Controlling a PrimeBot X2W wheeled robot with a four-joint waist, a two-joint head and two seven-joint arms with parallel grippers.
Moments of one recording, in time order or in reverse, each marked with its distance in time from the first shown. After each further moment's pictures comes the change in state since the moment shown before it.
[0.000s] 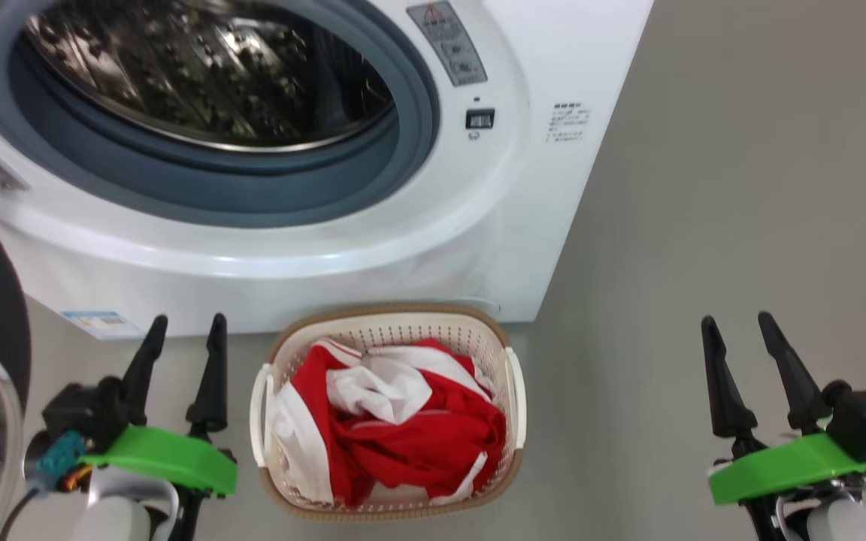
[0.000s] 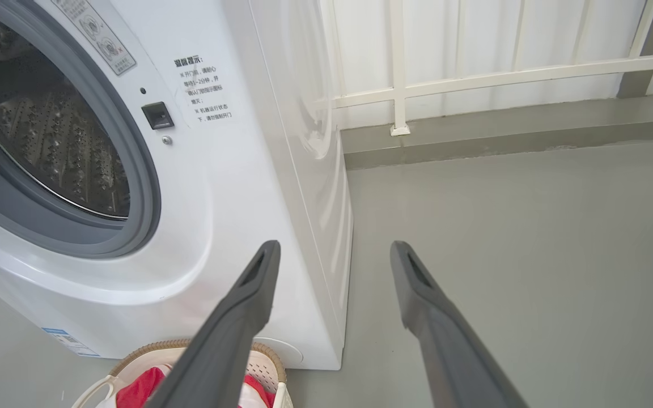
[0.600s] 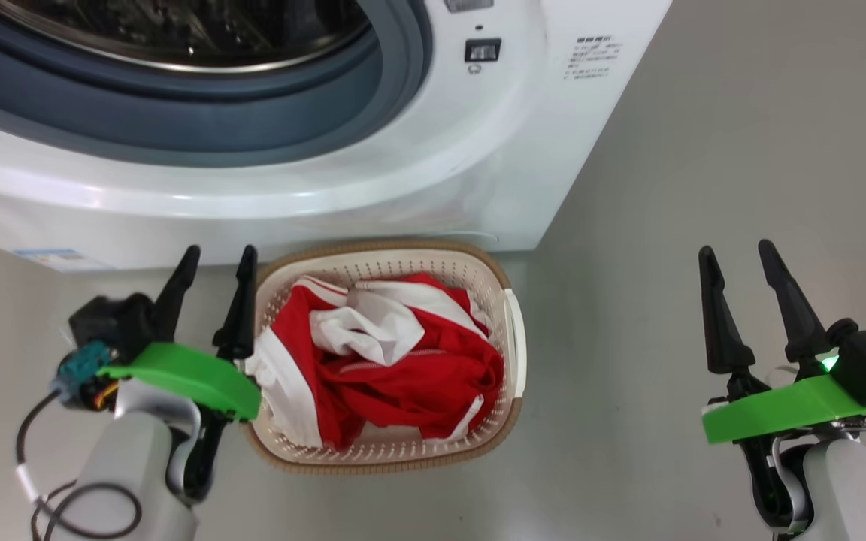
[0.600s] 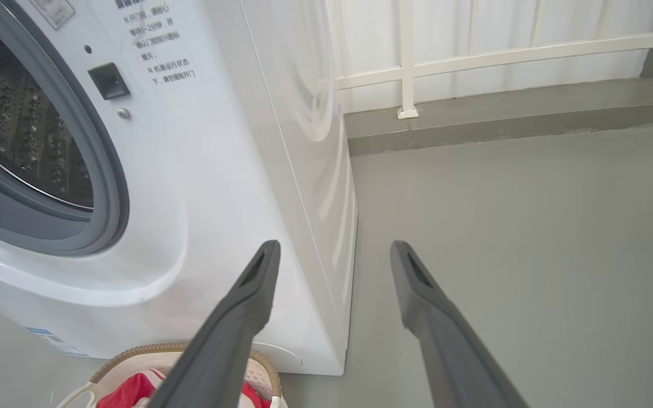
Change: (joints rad) left arm -0.232 0.008 -0.134 0.187 -0.110 0.000 0.000; right arm -0.122 -0.002 0.013 -0.020 0.000 0.000 0.000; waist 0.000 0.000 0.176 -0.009
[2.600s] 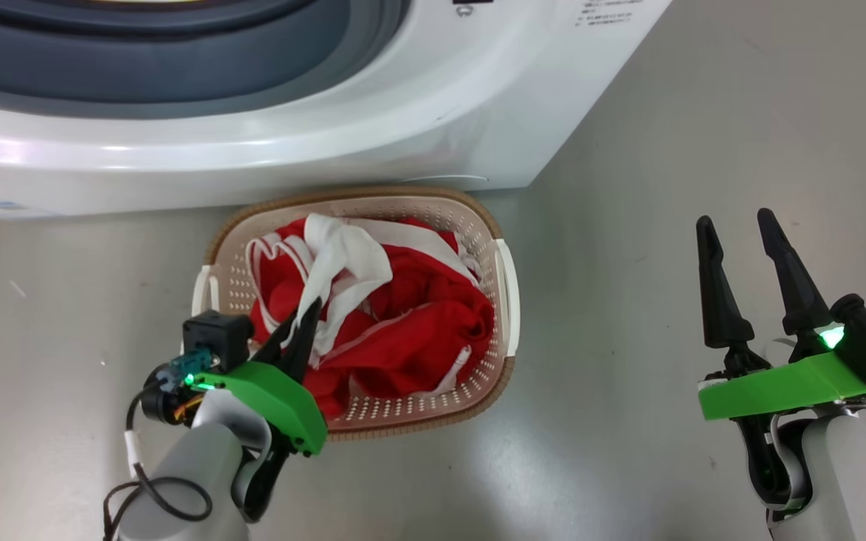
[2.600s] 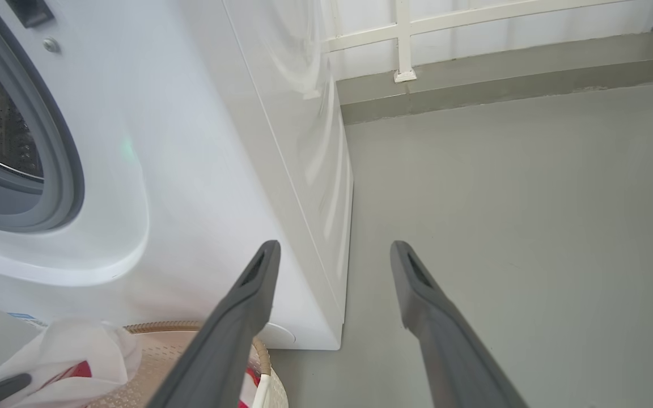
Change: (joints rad) left arm -0.064 -0.013 -0.287 0.171 -0.115 0.000 0.000; right arm -0.043 0.000 0.015 -0.025 0.019 0.000 0.000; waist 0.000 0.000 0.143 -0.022
